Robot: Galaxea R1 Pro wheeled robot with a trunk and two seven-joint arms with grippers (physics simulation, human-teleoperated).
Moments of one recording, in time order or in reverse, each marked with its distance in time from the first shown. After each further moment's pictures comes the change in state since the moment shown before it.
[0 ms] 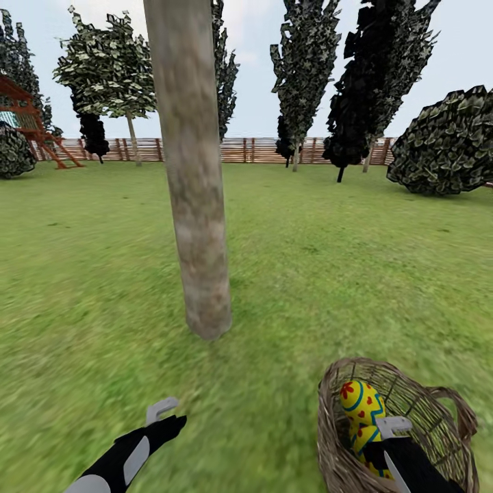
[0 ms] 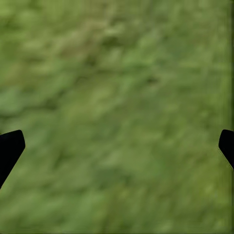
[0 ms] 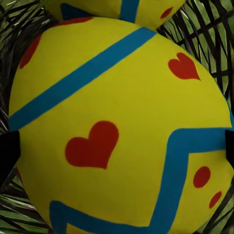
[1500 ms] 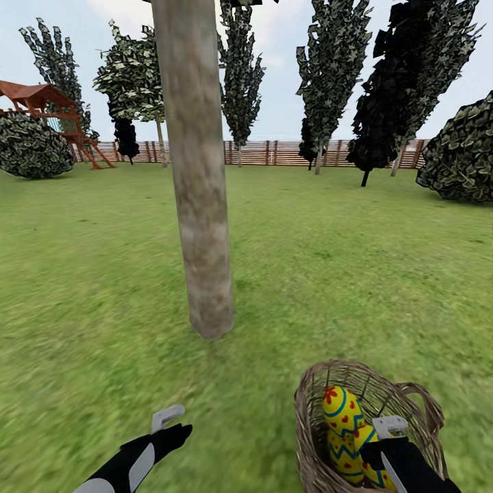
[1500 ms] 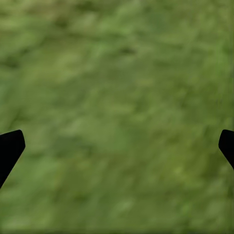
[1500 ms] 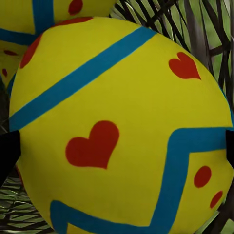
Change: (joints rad) left arm 0.000 -0.021 -0.004 0.050 -0.020 -0.008 -0.003; right arm 0.000 0.002 0.031 0.000 -0.002 0.001 -0.002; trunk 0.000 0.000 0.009
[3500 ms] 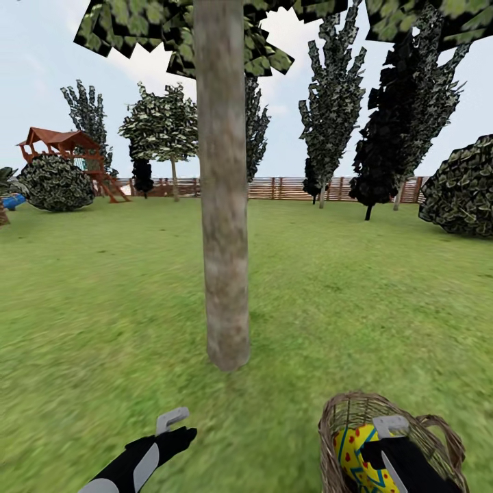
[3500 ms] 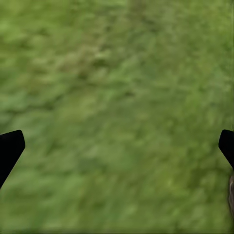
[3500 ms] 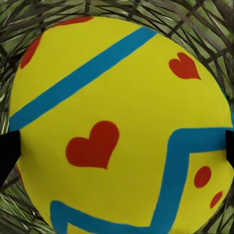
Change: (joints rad) left arm 0.000 -0.018 0.000 0.000 0.001 0.043 0.007; right arm 0.000 -0.002 -0.003 -0.005 0.000 0.000 0.001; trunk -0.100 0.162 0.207
